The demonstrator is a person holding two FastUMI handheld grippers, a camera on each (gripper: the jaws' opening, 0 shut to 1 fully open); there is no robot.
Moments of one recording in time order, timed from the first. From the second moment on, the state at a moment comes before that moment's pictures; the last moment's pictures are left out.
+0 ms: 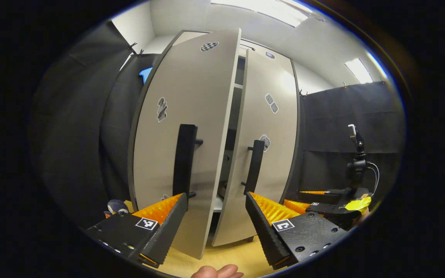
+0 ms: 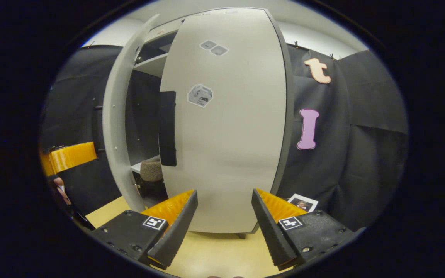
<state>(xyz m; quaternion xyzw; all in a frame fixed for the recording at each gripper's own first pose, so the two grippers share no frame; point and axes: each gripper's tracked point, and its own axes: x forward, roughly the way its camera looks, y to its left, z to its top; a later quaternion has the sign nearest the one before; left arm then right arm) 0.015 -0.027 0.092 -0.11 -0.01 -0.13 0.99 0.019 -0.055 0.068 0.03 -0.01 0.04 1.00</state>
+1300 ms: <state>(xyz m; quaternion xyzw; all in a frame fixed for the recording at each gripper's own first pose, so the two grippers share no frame) 0.078 -0.044 0.070 -0.10 0.01 -0.14 0.99 0.020 -0.072 0.049 0.03 0.01 0.02 1.00</state>
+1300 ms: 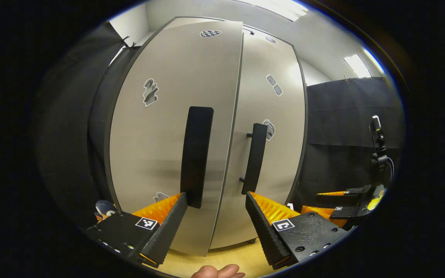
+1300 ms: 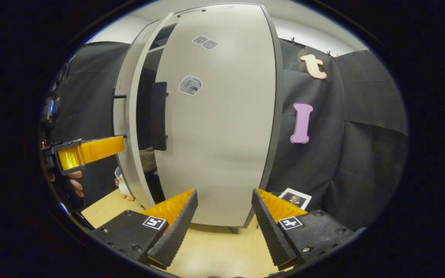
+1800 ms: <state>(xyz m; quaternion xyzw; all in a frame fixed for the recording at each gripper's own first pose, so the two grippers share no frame) 0.093 -0.051 0.069 -0.09 0.01 -0.14 0.99 0.023 -0.080 0.046 0.03 0.01 0.01 1.00</state>
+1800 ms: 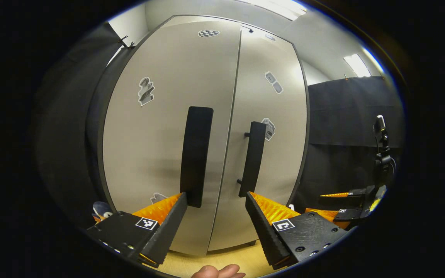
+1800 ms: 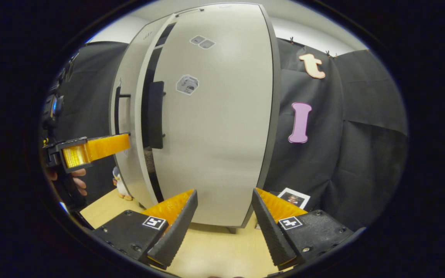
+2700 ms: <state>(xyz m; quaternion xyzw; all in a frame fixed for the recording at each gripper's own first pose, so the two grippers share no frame) 0.084 -0.049 0.060 -0.11 0.03 -0.11 0.99 0.008 -0.089 0.041 0.03 0.01 0.03 1.00</state>
